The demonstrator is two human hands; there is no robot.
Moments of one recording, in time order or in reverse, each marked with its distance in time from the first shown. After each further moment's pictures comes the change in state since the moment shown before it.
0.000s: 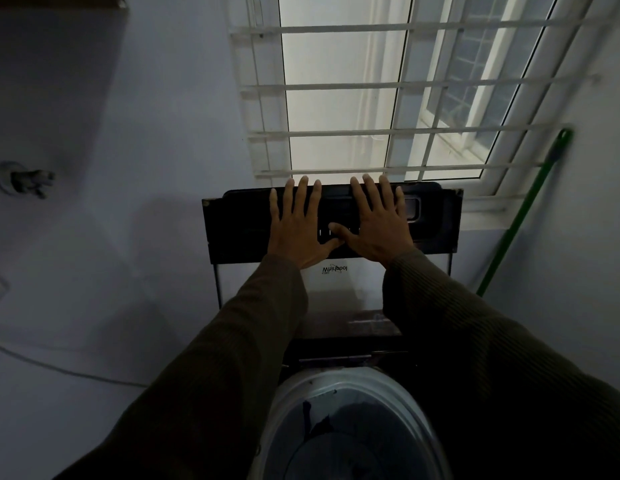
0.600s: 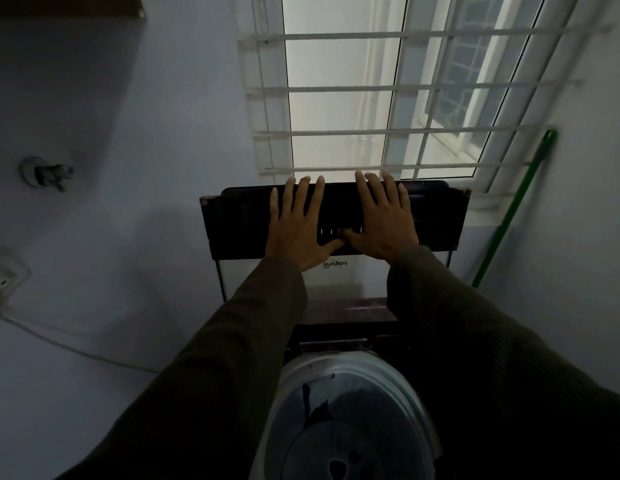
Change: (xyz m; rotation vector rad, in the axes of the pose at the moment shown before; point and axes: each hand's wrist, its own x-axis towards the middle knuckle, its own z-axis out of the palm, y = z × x) left_hand -0.045 0.012 -0.038 0.002 0.045 0.020; right_hand -0.041 -0.011 -0.048 0.013 0.045 -0.034
